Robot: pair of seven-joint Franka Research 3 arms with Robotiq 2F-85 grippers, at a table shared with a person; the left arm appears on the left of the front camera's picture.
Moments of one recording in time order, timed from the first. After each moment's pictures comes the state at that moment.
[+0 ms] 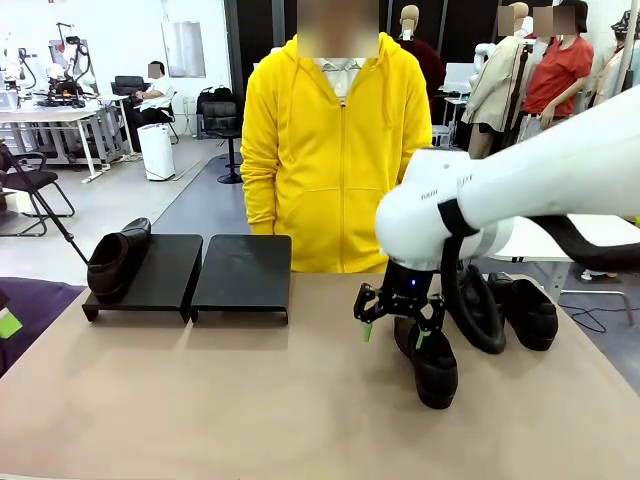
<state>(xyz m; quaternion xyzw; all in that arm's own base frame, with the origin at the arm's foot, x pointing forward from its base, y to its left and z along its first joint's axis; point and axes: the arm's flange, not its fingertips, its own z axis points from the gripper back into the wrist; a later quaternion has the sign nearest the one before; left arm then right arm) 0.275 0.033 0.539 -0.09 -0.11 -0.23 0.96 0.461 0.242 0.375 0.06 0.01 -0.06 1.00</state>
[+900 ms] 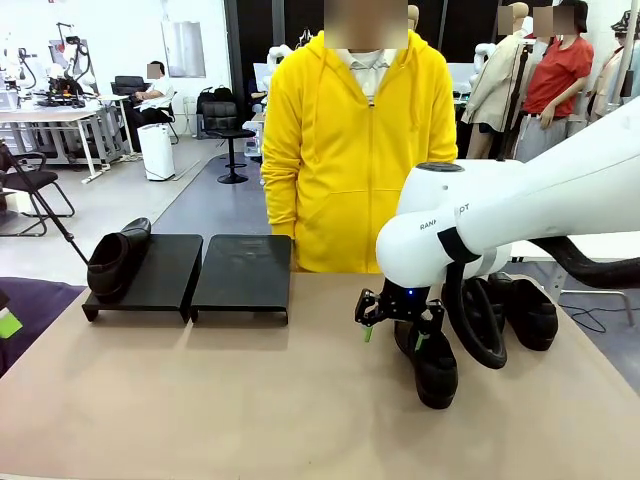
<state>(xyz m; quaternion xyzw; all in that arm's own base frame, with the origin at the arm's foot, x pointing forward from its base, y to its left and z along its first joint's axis) 0.275 0.033 0.539 -0.09 -0.11 -0.23 0.96 0.467 0.238 0.367 0.06 -0.04 -0.07 1.00</state>
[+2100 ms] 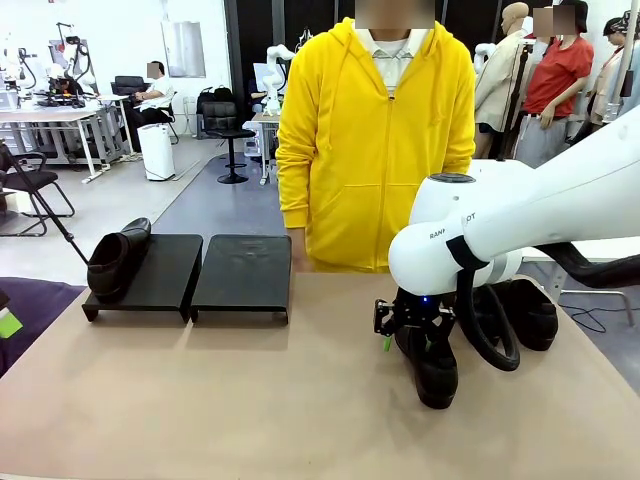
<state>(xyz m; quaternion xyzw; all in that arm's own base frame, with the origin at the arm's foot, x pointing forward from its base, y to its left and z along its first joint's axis) 0.275 0.033 0.539 -0.09 -0.11 -0.23 0.96 0.476 0.215 0.345 0.04 -0.03 -0.05 1.00</state>
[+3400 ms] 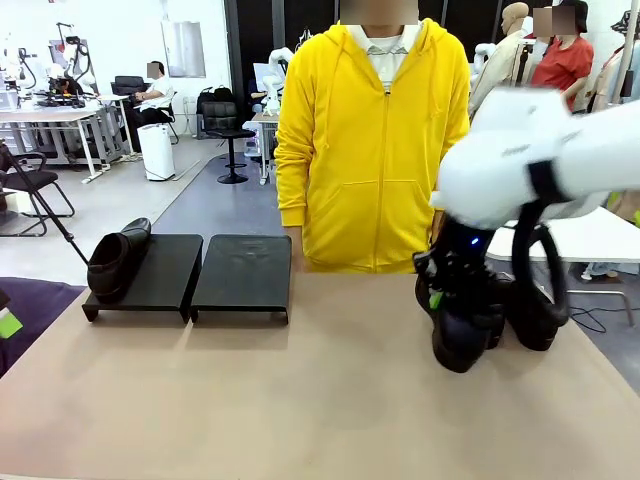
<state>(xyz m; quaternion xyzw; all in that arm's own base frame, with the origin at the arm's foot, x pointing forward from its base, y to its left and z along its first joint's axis) 0.275 0.033 0.539 -0.09 -0.11 -0.23 0.96 0.419 0.168 0.489 0.07 -0.07 -0.05 0.99</state>
